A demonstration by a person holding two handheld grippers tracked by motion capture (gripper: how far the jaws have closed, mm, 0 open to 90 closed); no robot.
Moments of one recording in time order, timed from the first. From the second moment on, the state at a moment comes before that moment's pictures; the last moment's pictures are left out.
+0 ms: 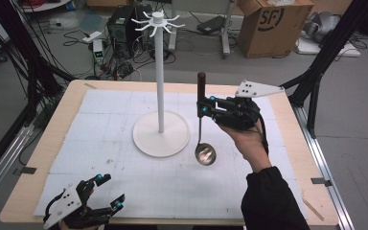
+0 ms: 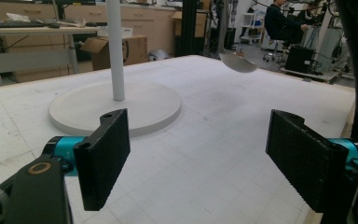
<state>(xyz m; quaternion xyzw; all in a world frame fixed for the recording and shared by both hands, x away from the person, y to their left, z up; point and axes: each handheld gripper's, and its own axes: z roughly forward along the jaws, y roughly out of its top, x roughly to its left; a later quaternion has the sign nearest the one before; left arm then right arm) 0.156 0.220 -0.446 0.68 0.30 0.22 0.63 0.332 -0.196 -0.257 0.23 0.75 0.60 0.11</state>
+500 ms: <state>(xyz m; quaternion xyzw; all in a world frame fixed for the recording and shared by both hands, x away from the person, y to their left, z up) 0.154 0.226 -0.446 0.68 0.30 0.22 0.63 0.362 -0.175 -0.209 0.21 0.75 0.62 0.11</state>
